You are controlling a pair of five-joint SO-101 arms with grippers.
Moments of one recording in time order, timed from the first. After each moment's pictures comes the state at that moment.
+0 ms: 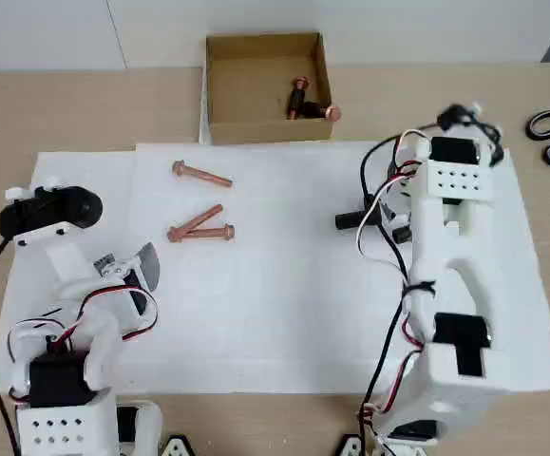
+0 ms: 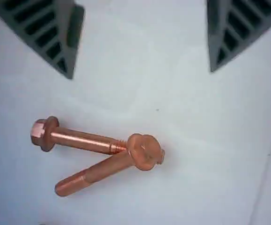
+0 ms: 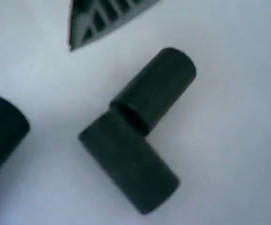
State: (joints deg) left arm -7.8 -70.6 53.7 73.8 18.6; right arm 2.2 10.8 -3.8 81.4 -41.0
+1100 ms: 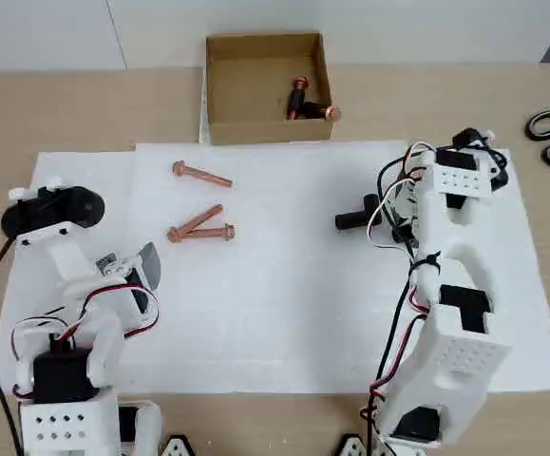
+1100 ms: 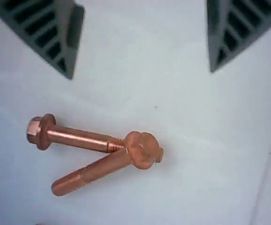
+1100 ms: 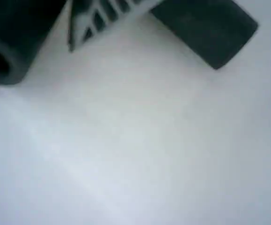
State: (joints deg) left arm -7.8 -70.5 55.5 71.8 18.6; right arm 6.8 24.4 -4.2 69.4 -44.4
